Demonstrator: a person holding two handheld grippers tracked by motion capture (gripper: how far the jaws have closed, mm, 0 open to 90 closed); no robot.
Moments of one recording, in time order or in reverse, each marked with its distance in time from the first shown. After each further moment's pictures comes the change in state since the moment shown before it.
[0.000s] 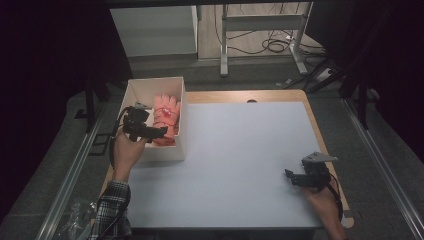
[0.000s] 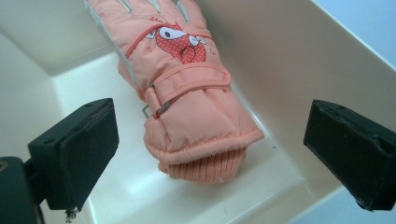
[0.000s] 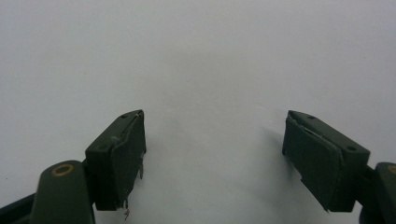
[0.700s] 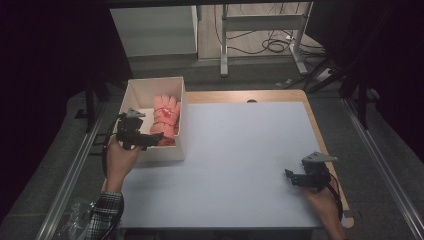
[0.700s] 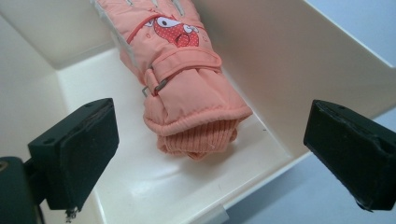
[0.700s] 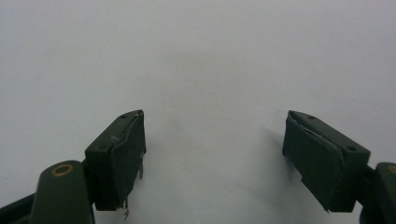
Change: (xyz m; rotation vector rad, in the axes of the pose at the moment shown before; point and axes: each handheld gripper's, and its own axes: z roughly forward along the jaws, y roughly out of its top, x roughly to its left) left arm -0.004 -0.021 -0.023 -0.041 -0.015 0.009; right arm 0.000 0.000 0.000 -0.001 -0.001 -0.001
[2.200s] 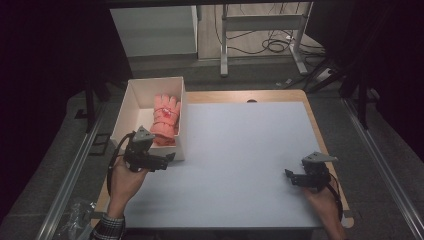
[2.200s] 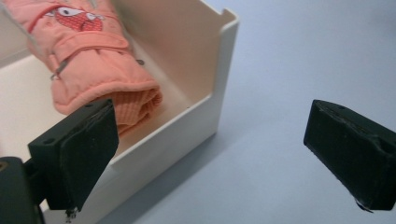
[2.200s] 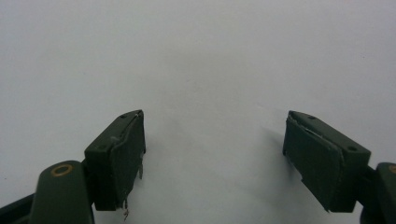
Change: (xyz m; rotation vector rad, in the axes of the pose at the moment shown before) left arm -0.057 -0.031 -0.020 -0.040 -0.134 0.097; right arm 0.000 0.000 0.000 0.000 -0.001 0.001
